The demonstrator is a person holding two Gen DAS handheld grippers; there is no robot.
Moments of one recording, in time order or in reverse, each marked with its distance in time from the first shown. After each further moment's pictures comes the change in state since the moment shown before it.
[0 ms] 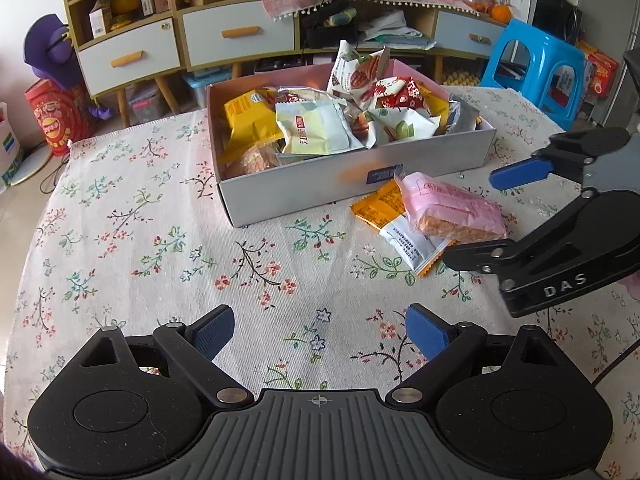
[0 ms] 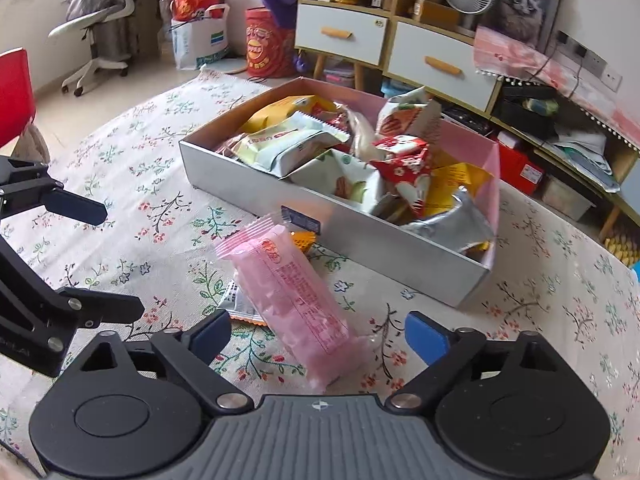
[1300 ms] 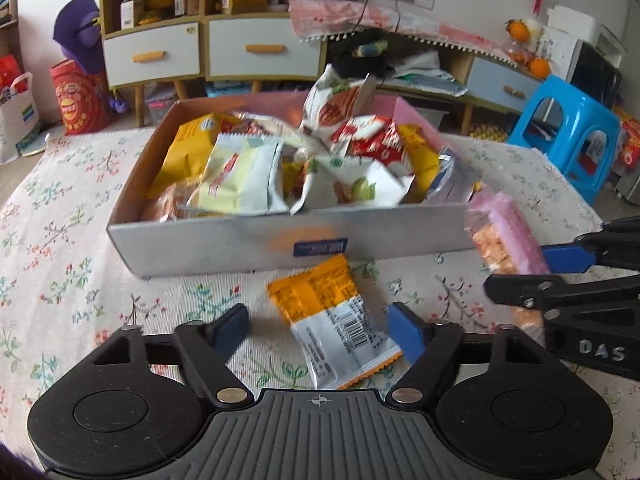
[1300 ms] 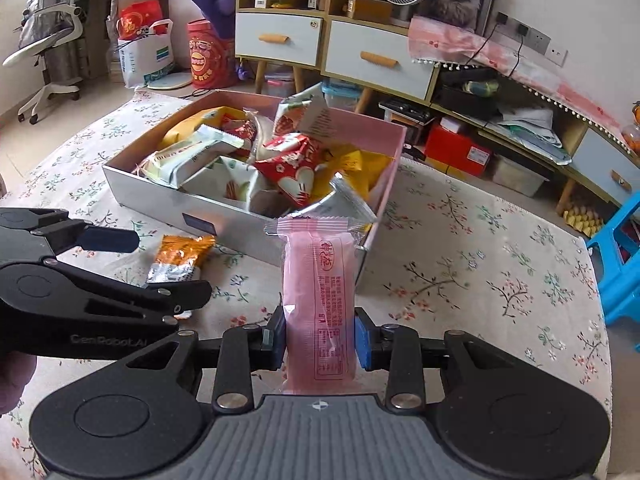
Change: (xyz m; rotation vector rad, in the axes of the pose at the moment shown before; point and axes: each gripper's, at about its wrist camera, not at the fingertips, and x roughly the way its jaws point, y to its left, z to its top) left arm 0.054 -0.058 0.037 -0.187 -0.100 0.050; right arm -0.017 -0.054 -0.010 0.109 -0.010 -0.108
